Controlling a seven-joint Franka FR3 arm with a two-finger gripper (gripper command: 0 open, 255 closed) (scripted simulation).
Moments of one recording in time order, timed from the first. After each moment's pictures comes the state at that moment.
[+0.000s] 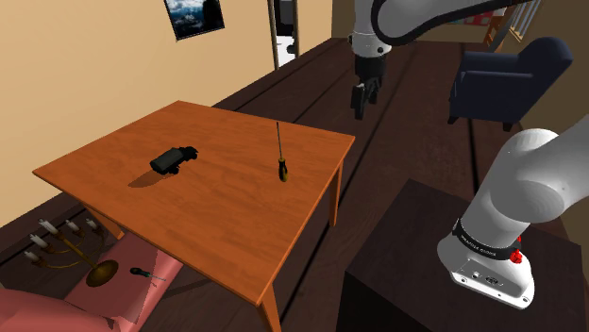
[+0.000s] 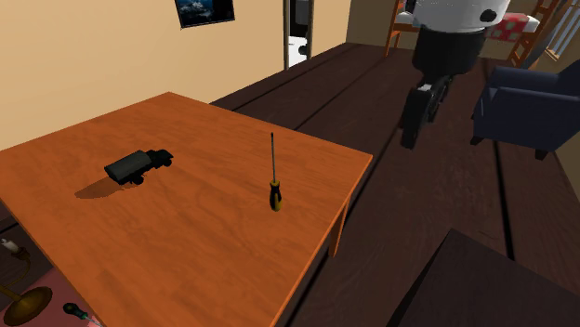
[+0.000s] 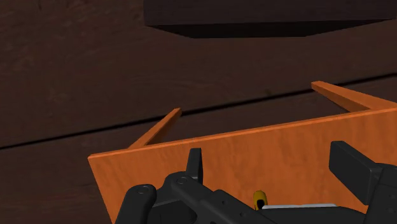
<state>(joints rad) -0.01 -0.58 0.01 -2.42 -0.11 1.84 -0.04</state>
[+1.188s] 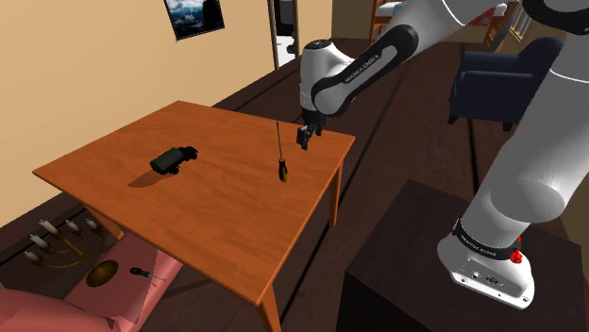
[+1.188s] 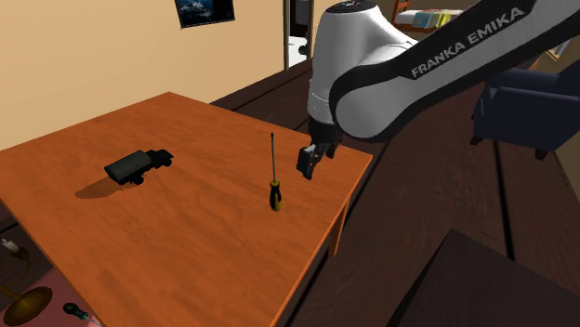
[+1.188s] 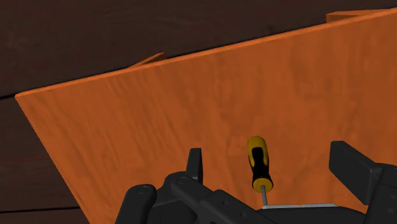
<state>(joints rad) -0.01 0.02 0.05 -2.29 -0.18 2.46 0.10</state>
